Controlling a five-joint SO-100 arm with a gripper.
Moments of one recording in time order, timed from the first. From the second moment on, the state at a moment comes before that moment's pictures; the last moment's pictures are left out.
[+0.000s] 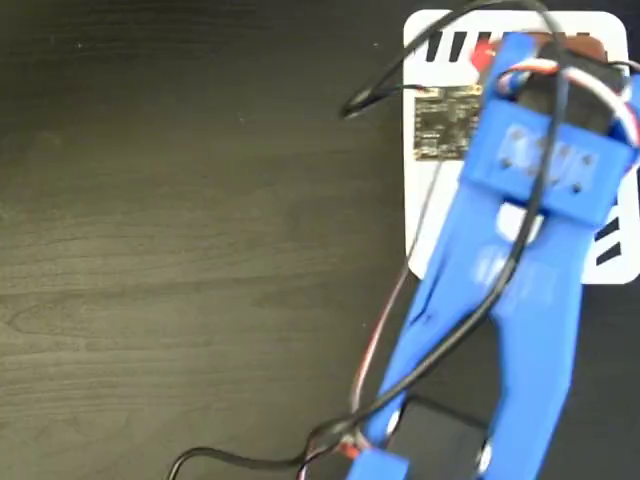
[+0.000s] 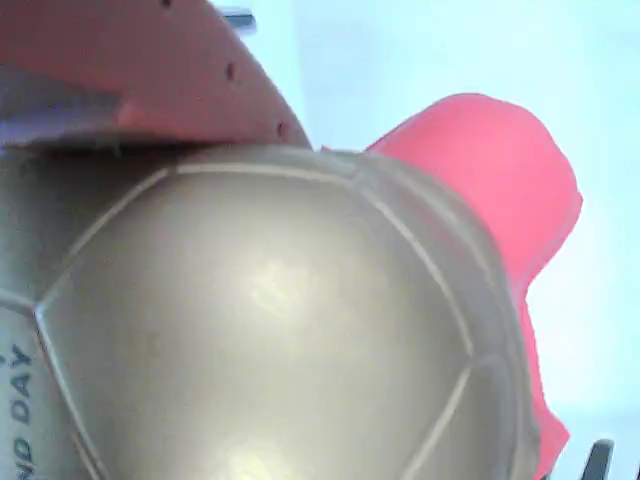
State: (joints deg) arm 30.8 77.0 69.8 85.2 -23.0
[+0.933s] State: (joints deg) arm 29.7 71.0 74.8 77.0 -21.8
